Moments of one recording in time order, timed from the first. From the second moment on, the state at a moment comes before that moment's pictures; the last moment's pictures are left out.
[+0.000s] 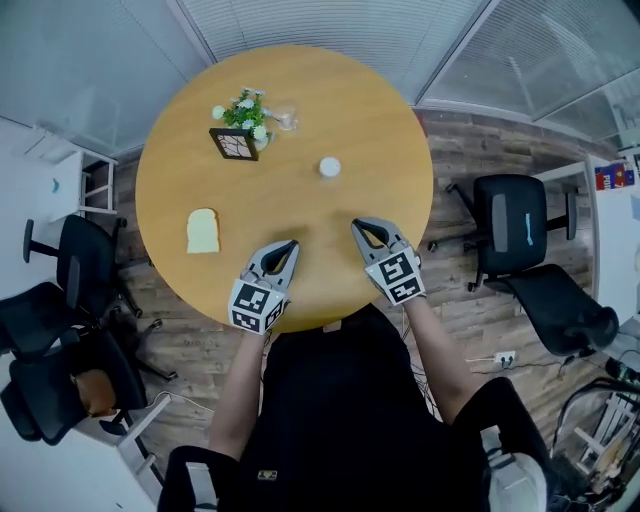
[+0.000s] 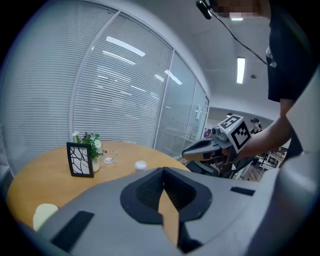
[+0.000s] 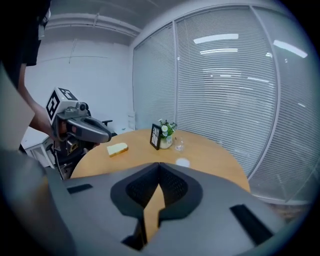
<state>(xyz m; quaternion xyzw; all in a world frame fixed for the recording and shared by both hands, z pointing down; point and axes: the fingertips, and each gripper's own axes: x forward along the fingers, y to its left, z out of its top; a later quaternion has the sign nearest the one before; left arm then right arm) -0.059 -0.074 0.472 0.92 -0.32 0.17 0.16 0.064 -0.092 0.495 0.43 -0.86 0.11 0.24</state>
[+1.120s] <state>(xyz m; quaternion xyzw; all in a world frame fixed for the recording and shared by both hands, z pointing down) -0.092 -0.027 0.444 0.95 -0.25 0.14 0.12 0.021 -0.024 0.445 0.52 -0.82 0.06 0.23</state>
